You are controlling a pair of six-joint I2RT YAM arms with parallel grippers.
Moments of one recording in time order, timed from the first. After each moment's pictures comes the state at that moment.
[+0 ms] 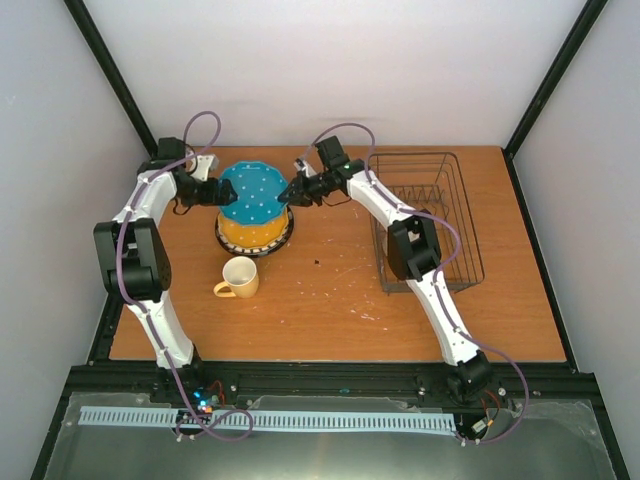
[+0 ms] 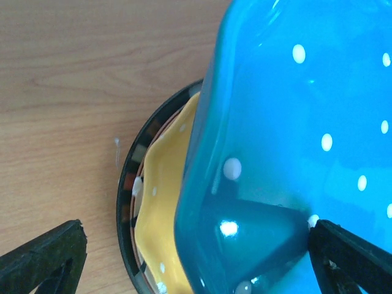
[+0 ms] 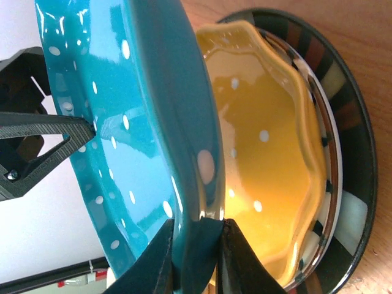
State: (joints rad) left arm 0.11 1.91 1.56 -0.78 0.40 0.14; right arm 0.53 2.63 2.43 -0.65 -0.93 0.62
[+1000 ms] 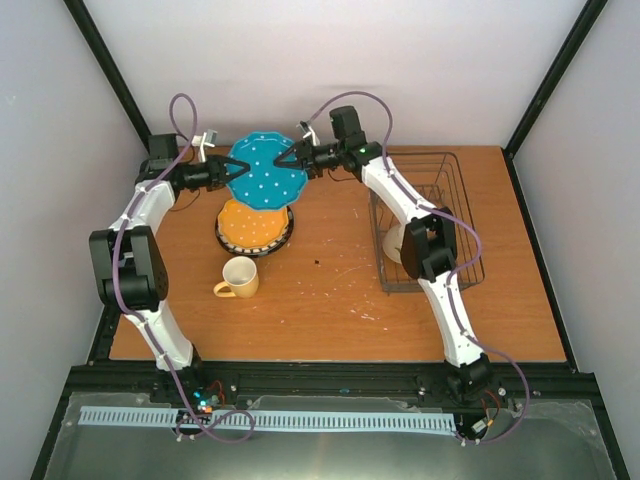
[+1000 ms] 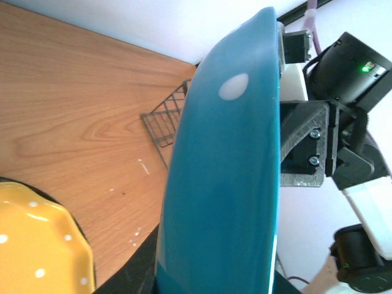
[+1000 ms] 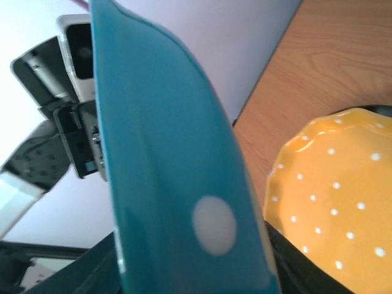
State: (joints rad) left arm 0.12 1.83 1.45 -0.32 1.17 -0.34; right arm 0.49 2.48 2.40 -0.43 -1.08 0.71
